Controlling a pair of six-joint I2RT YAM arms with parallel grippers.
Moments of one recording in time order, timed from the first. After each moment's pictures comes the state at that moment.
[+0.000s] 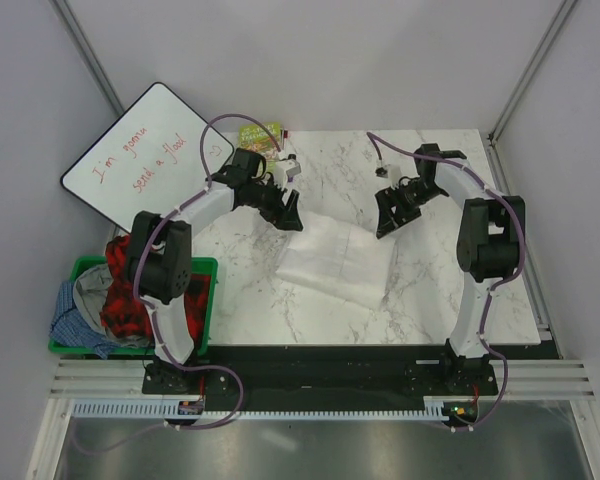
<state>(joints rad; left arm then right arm) -0.34 1.92 1.41 -0.44 0.72 0.27 0.07 2.07 1.64 -1.05 -0.65 -0.54</state>
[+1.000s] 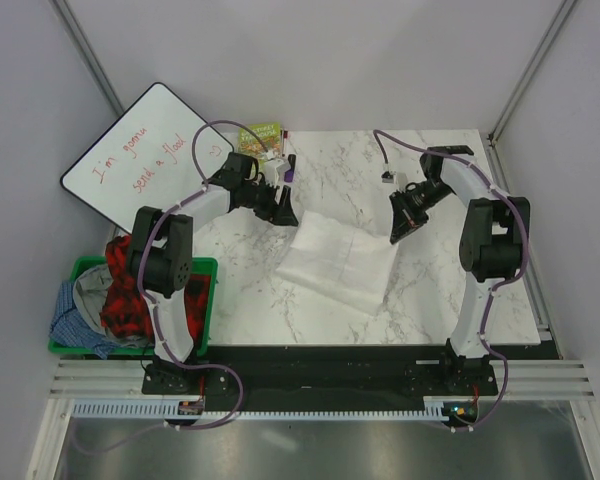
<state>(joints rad) -0.29 1.97 1.37 -0.30 0.71 0.12 0.04 2.08 1.71 -1.31 -0.70 -0.57</state>
